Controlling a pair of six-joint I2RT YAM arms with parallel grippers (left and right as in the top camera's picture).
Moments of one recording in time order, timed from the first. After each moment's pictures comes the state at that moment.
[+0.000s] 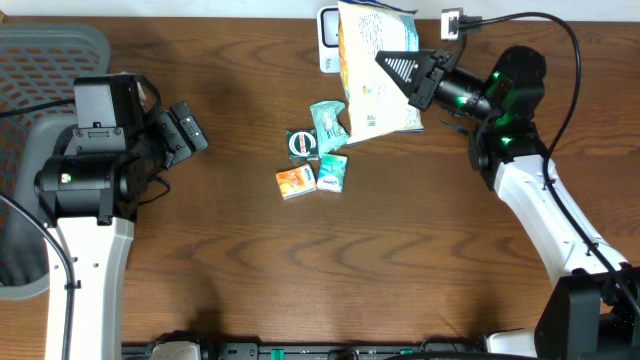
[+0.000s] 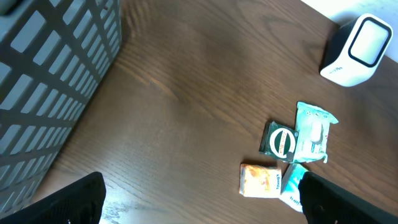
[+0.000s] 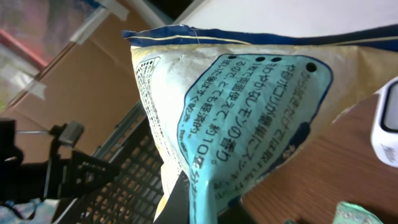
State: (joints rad) left arm 0.03 1.26 1.41 -1.07 -0.02 -0.46; right arm 0.14 1.59 1.12 0.45 -0.91 0.71
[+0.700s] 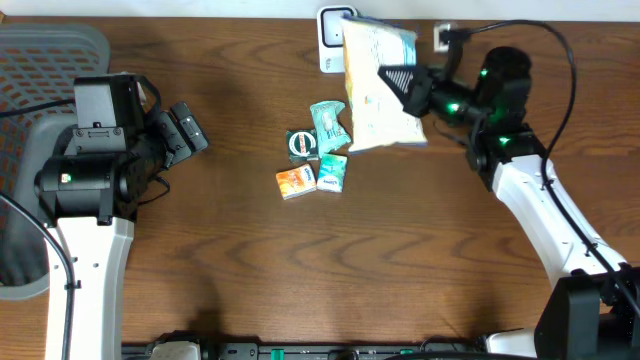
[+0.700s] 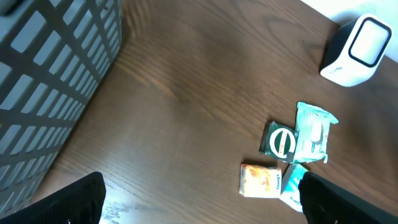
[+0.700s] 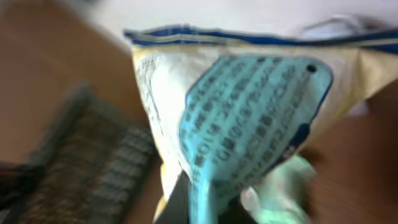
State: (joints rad) left arm 0.03 1.26 1.41 -1.07 -0.02 -0.46; right arm 0.16 1.59 1.12 0.08 -0.67 0.52
